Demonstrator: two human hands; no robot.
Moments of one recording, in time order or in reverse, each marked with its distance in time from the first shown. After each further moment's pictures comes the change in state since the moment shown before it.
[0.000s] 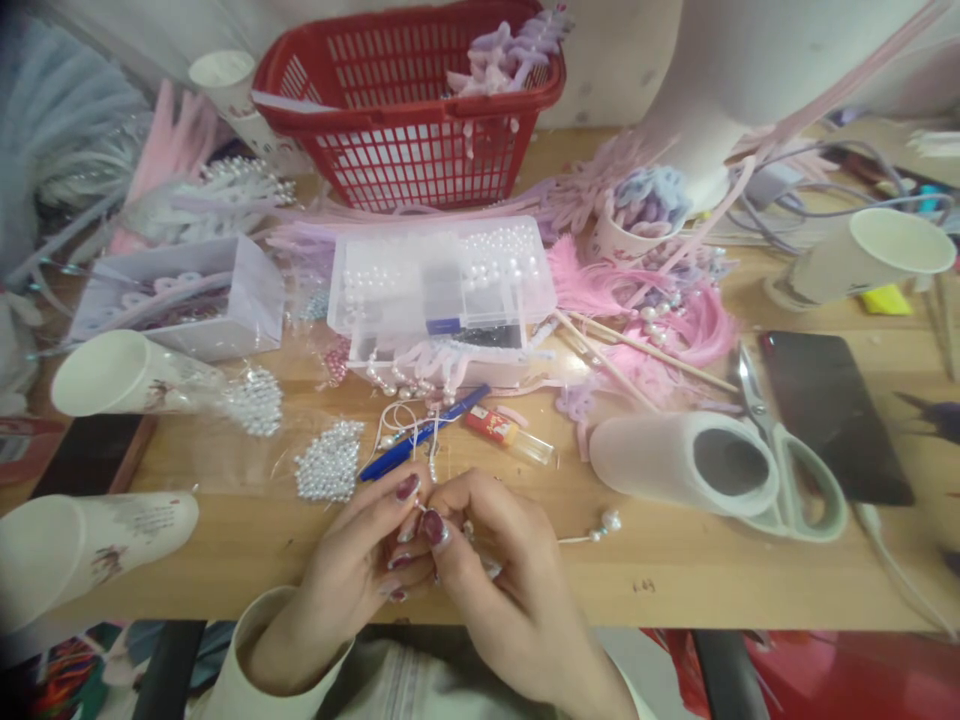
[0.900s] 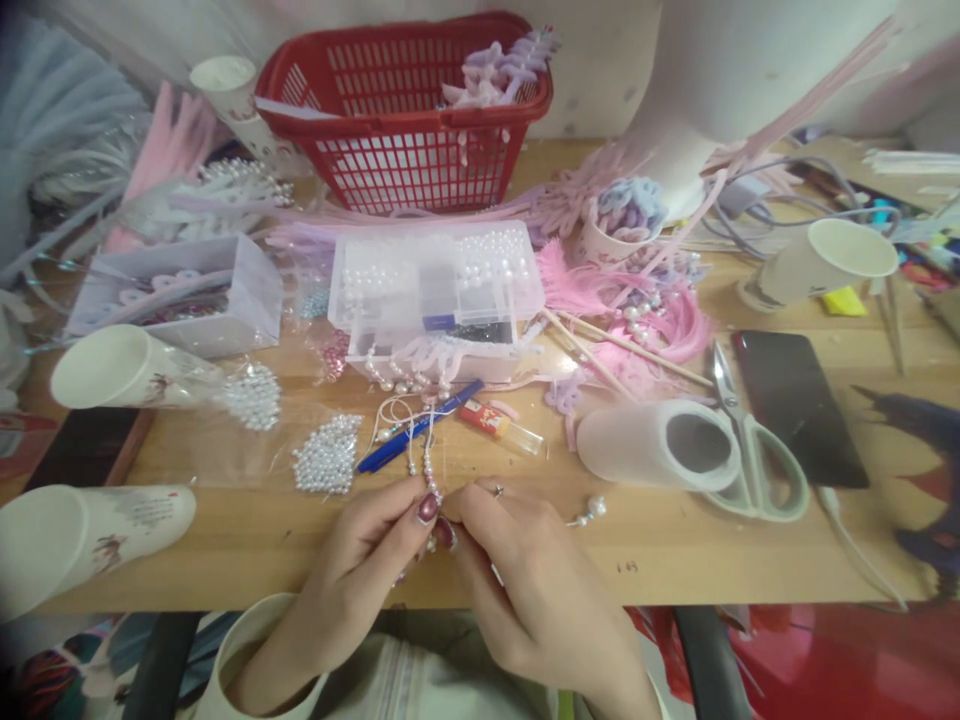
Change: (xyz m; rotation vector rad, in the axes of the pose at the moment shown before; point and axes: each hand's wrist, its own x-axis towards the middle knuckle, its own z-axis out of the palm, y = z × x) left_hand -0.016 0.004 0.010 0.870 0.164 0.250; right_hand 0.000 -0.014 -0.025 -0.690 -0.246 -0.271
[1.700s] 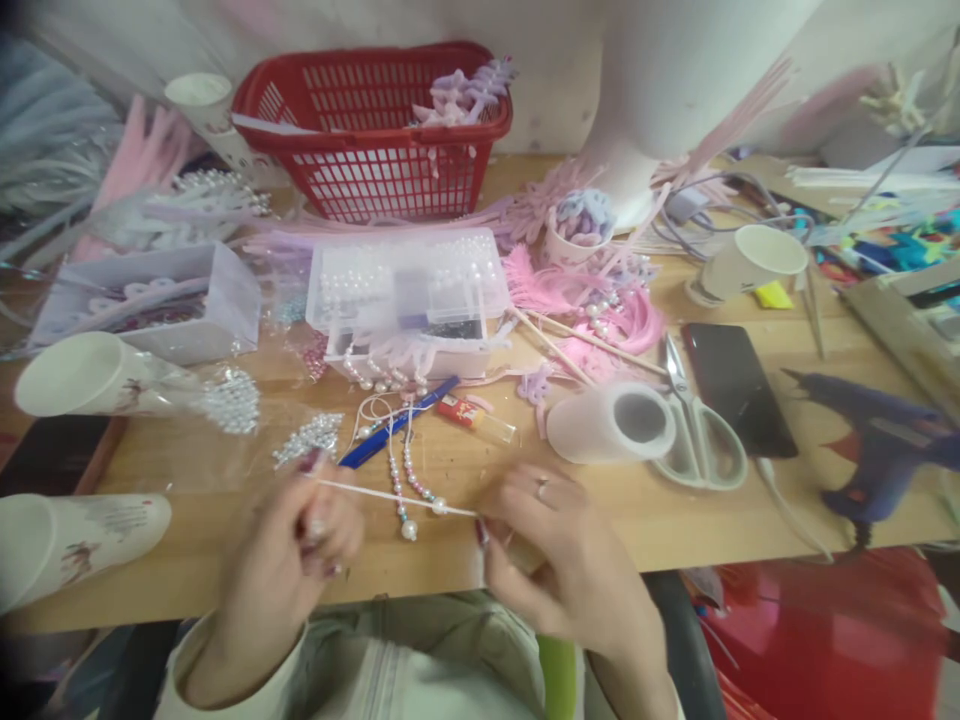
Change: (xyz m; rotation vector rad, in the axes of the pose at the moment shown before) left_hand -0.004 0.001 -0.011 -0.567 0.285 -0.090; right_hand -0.028 0.020 -0.020 -0.141 0.126 -0.072
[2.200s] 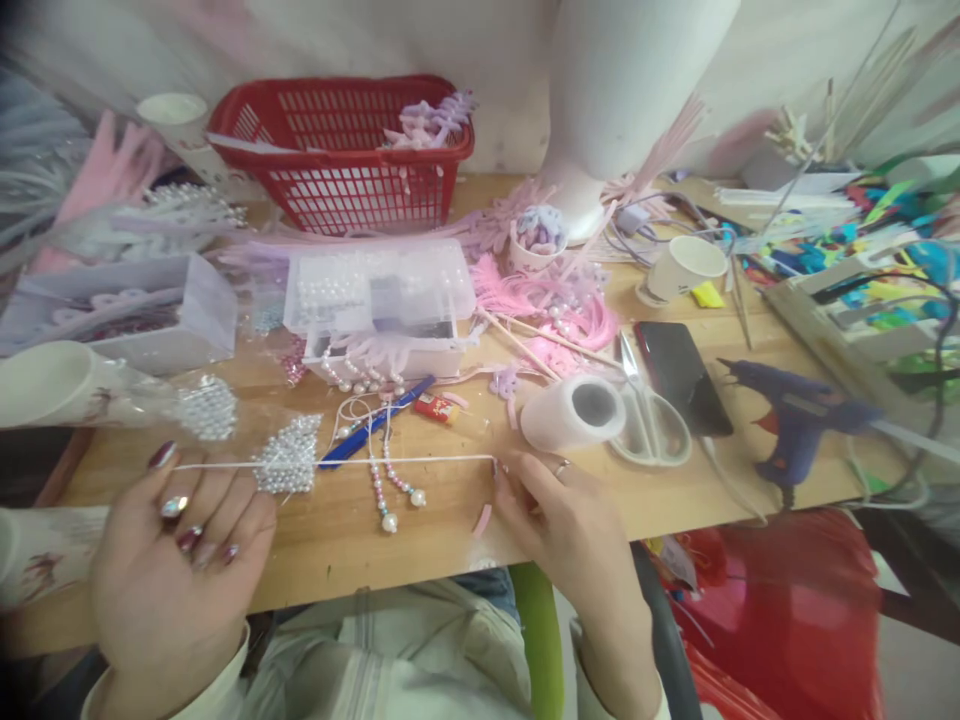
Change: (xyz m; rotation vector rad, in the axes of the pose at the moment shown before) left_hand -0.005 0.027 -0.009 -0.256 0.334 0.213; right_hand -0.027 0.011 0.000 -0.413 0.210 0.216
